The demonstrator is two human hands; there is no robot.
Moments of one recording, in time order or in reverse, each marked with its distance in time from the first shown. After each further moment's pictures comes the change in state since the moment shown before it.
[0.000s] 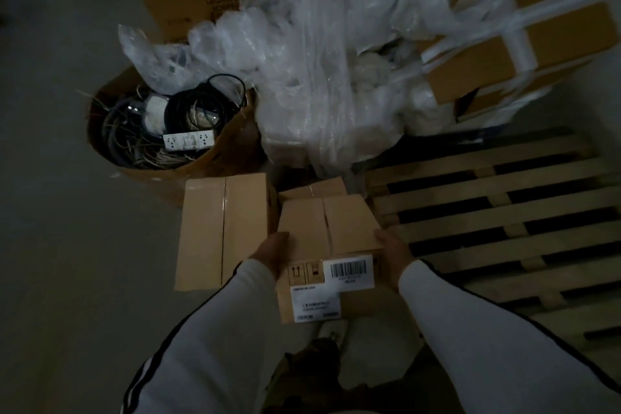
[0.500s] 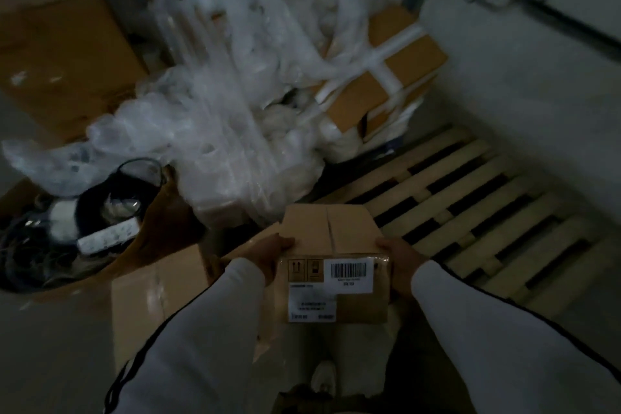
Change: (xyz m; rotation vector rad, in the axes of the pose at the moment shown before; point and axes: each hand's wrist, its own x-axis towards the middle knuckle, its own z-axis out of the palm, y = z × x) left_hand -0.013 0.067 0.126 0.353 -0.288 0.161; right_hand -0.050 -0.035 -0.124 0.315 0.110 -0.071
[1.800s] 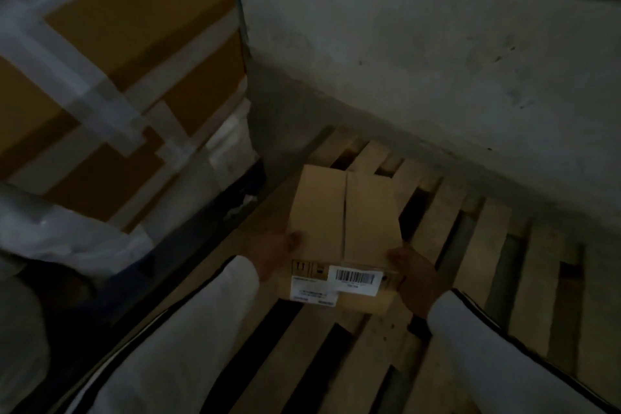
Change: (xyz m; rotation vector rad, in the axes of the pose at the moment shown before) left_hand 0.678 0.144 0.617 0.673 -0.338 0.406; right_hand 0.630 -0.248 -0.474 0.461 0.318 -0.344
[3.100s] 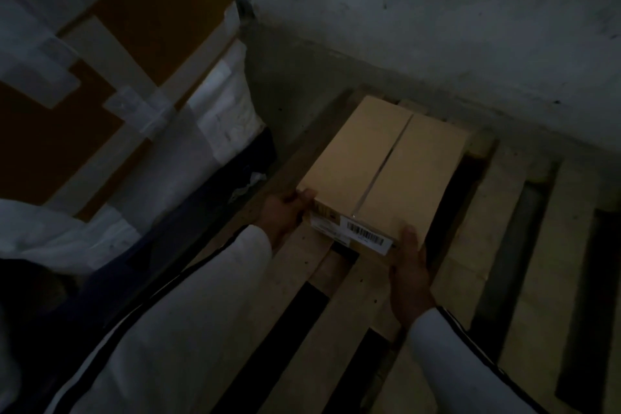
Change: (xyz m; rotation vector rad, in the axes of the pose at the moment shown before) left_hand 0.164 -0.070 -0.004 -0.148 0.239 0.085; right_hand 0.147 0.140 0.044 0.222 0.155 -0.207
